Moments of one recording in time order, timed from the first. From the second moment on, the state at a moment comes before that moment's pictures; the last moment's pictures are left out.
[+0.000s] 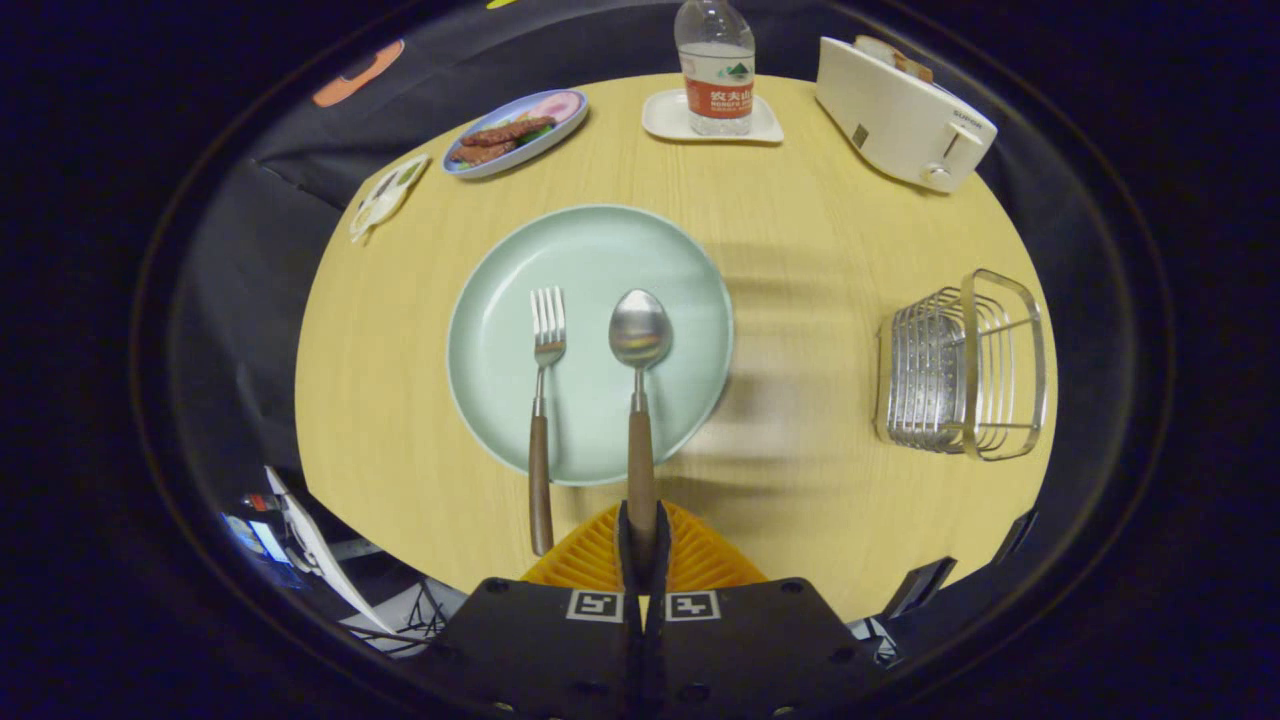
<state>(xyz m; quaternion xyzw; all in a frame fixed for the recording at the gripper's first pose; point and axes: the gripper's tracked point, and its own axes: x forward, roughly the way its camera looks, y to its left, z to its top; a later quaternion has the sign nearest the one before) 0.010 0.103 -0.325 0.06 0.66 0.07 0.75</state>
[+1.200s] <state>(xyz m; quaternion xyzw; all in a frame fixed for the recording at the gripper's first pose) -0.017 -0.079 -0.213 0.17 0.67 0.02 0.72</state>
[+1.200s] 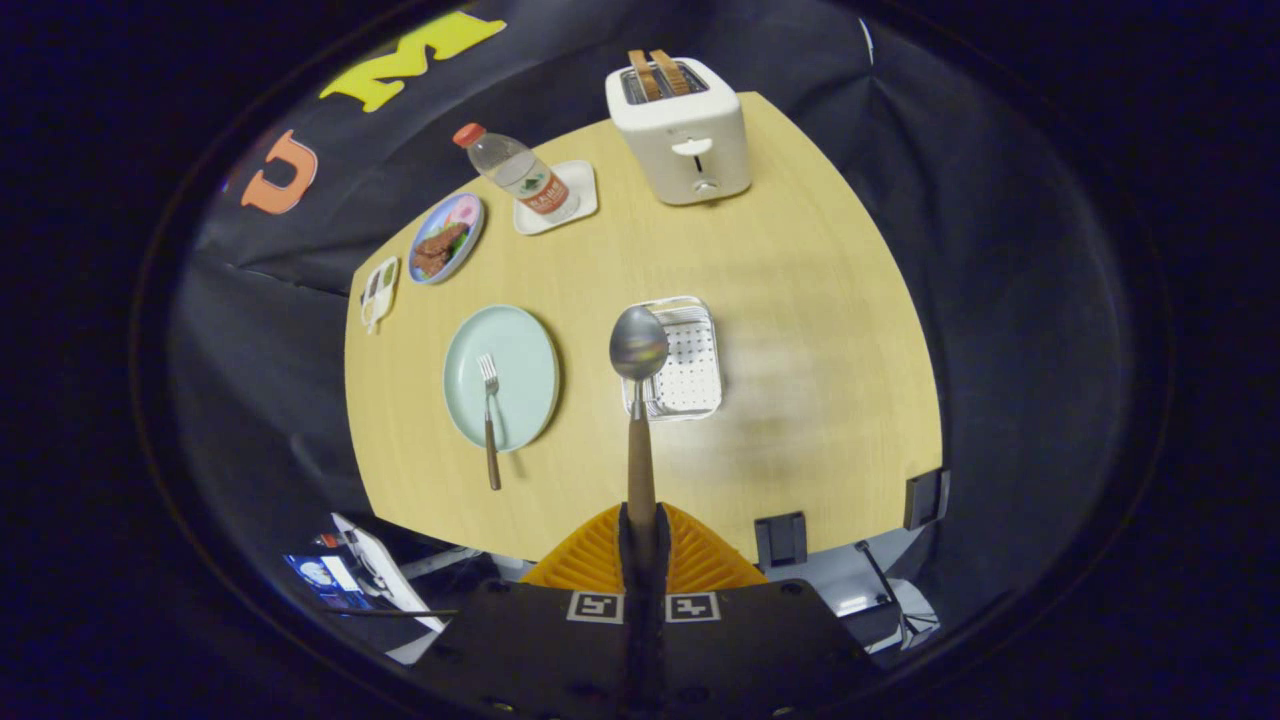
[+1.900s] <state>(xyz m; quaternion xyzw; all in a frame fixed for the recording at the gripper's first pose) -0.005 -0.078 -0.240 0.22 0.69 -0.02 0.69</state>
